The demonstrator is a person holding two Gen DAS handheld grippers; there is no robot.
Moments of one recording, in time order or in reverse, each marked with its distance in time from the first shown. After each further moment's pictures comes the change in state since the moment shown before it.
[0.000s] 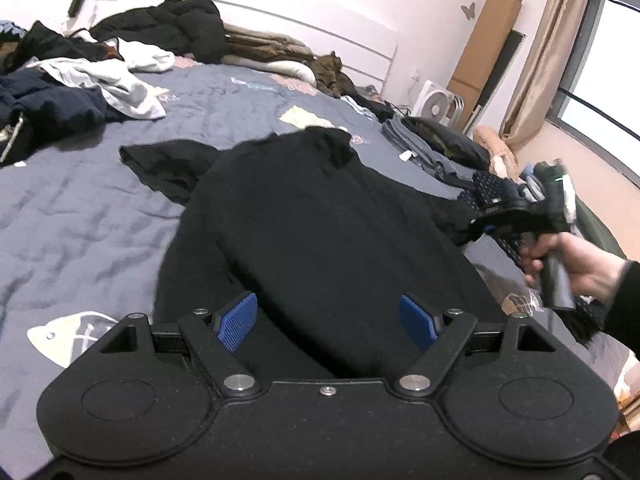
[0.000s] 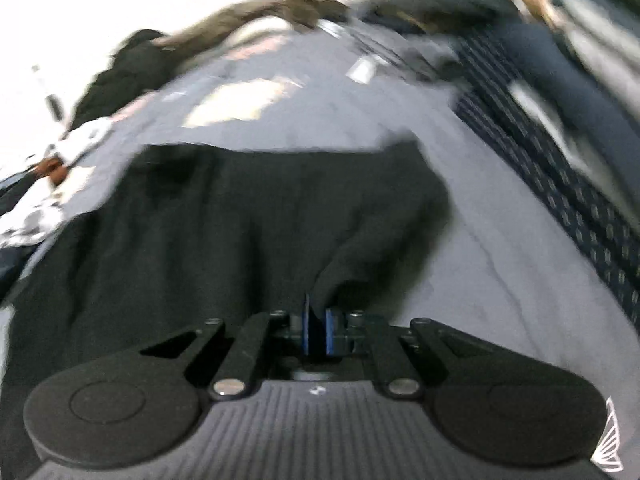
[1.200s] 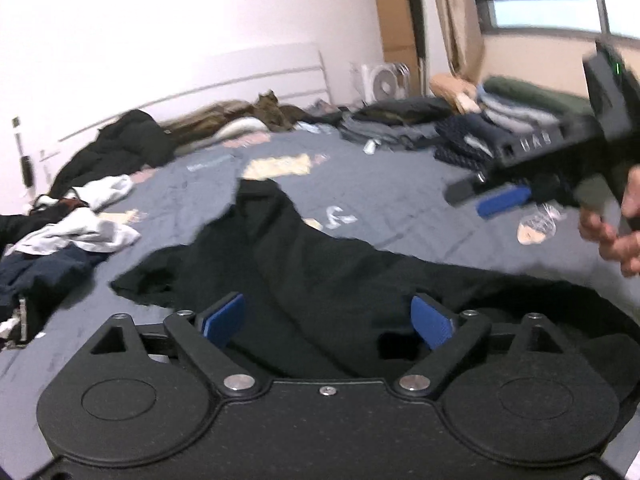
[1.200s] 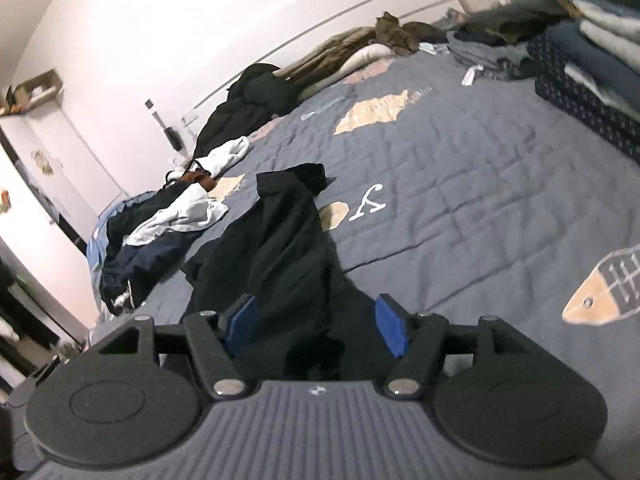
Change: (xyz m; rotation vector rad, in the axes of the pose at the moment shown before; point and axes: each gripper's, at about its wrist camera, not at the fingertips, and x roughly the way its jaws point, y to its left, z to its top) left arm 0.015 -0.094 -0.028 0.551 -0.046 0.100; right arm -0.125 0.048 -0.100 0.078 -0.083 0.329
